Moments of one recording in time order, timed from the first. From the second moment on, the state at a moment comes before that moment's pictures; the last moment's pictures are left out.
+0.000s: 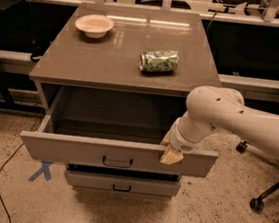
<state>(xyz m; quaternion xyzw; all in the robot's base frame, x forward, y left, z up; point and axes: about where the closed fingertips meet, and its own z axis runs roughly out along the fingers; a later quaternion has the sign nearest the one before) 0.520 -0.109 0.645 -0.69 0.71 0.07 0.12</state>
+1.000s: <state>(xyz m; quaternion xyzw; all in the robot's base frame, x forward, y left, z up) 0.518 -0.108 0.643 -0.69 0.71 0.07 0.12</state>
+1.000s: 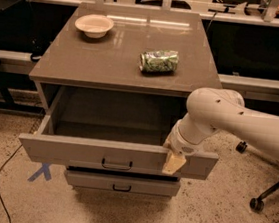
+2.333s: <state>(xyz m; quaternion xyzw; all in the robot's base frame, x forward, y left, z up) 0.483 -0.108 0.638 -0.69 0.72 0.08 0.04</state>
